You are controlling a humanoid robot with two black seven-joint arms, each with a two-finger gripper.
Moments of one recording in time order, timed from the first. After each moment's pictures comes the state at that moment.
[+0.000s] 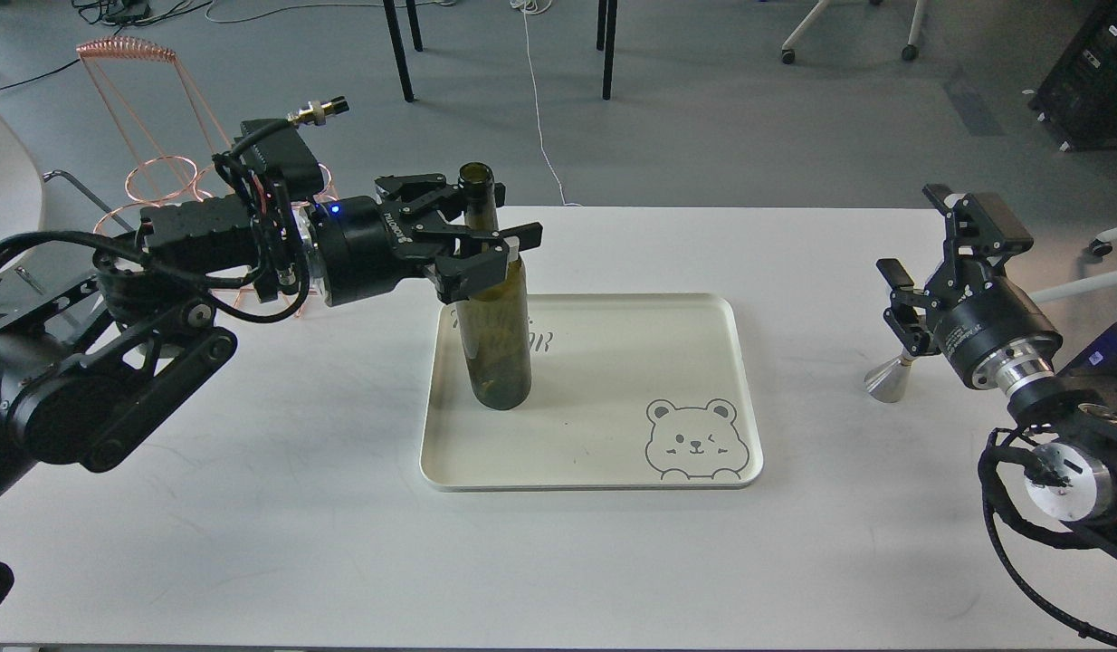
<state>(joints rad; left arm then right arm) -0.70 0.50 -0.88 -1.41 2.08 -0.30 -0.49 0.47 -0.84 0.53 1.53 -0.11 -0.26 0.49</state>
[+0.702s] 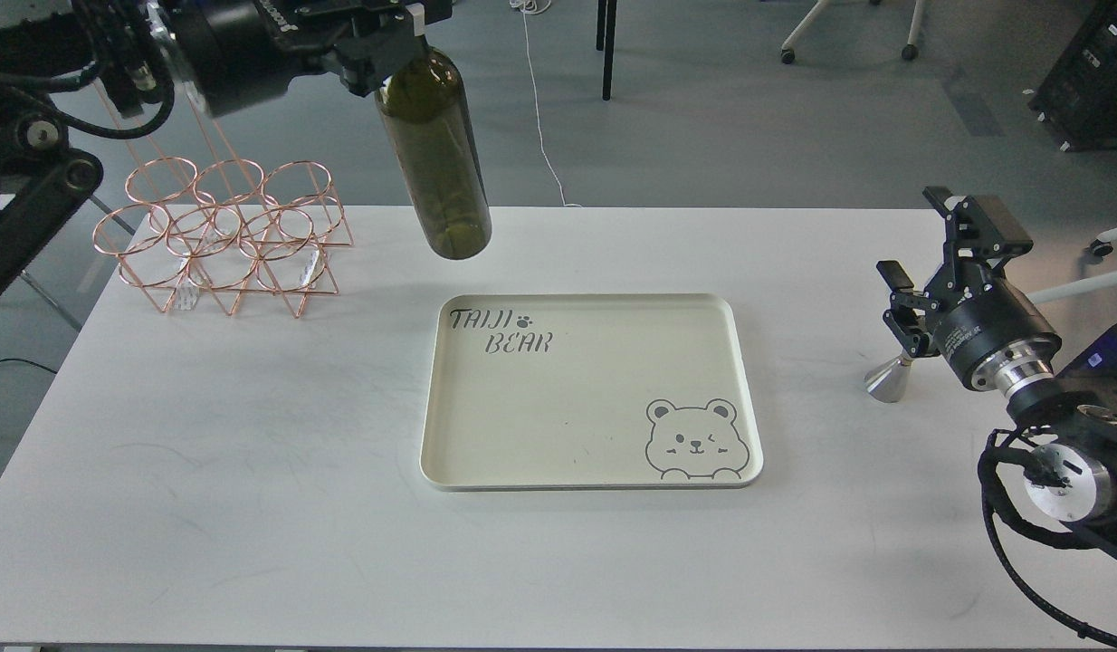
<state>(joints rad) -1.04 0.70 -0.88 -1.23 1.95 -0.28 -0.49 0.47 -0.83 0.53 1.53 -0.11 -0.26 0.49</state>
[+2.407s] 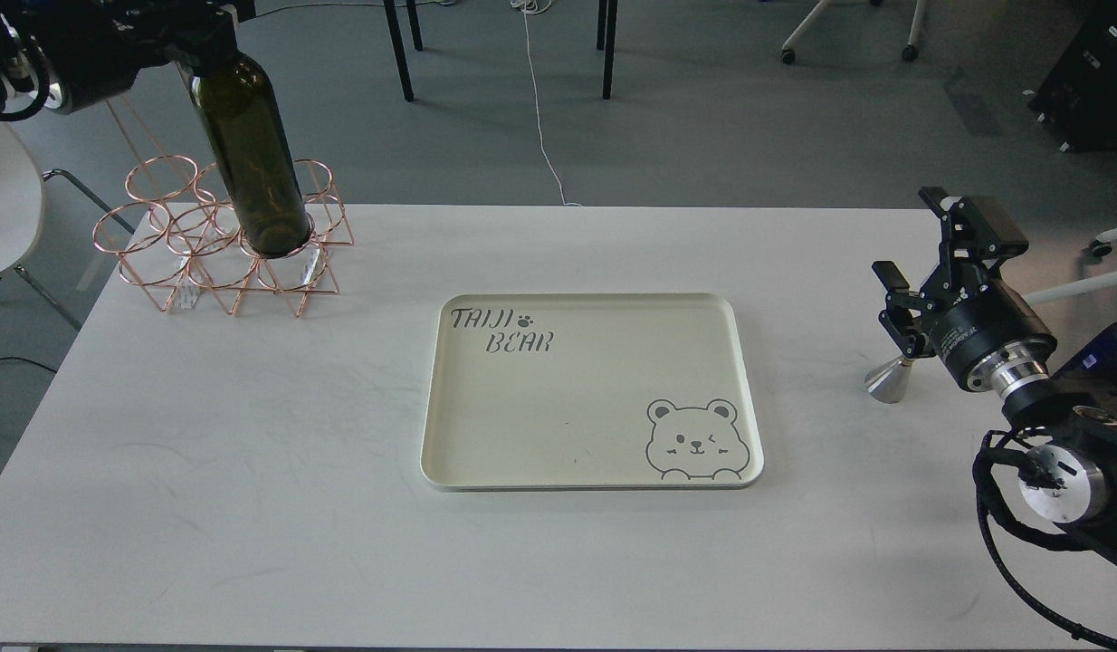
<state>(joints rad) -1.04 0.76 -0.74 -0.92 1.95 -0.20 -0.49 0.46 -0.83 0.54 1.53 -0.11 -0.26 0.49</state>
